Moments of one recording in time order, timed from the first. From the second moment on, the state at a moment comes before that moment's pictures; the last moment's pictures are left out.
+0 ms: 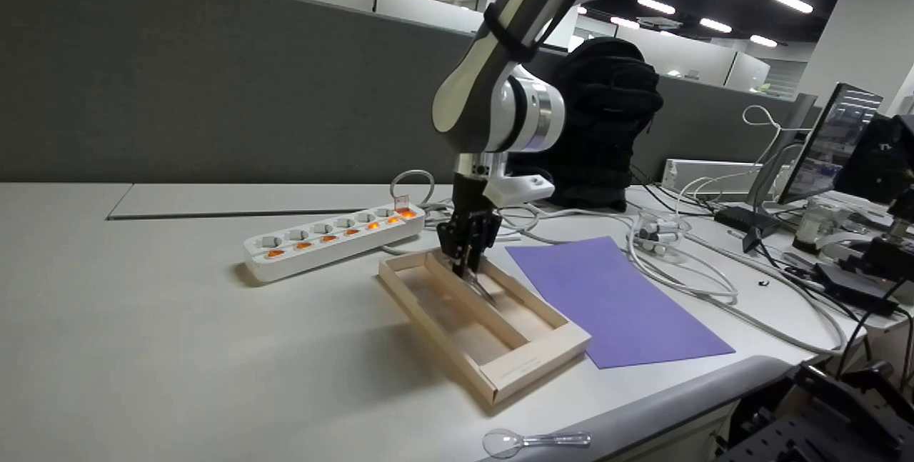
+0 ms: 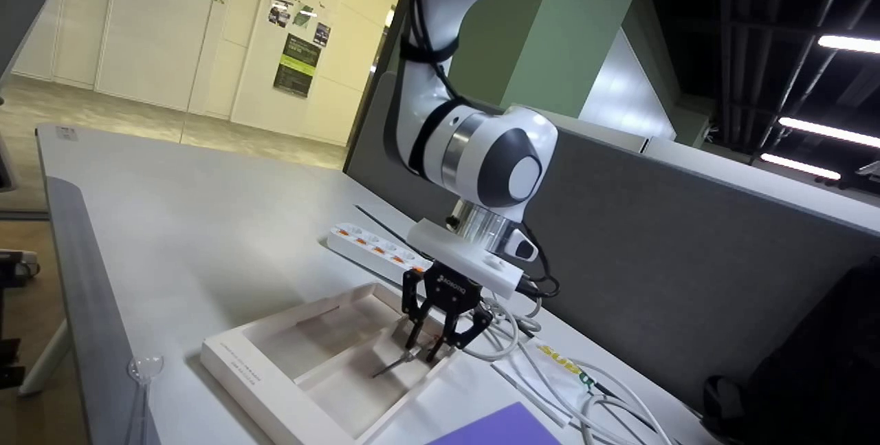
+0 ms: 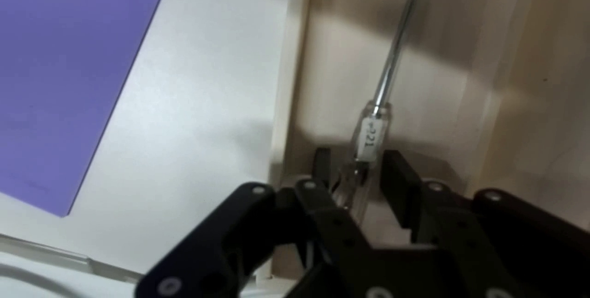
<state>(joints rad) -0.04 0.65 0.06 -2.04 -0.06 2.61 -0.26</state>
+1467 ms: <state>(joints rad) -0.06 0.27 -0.07 -2.23 -0.11 2.49 -0.20</state>
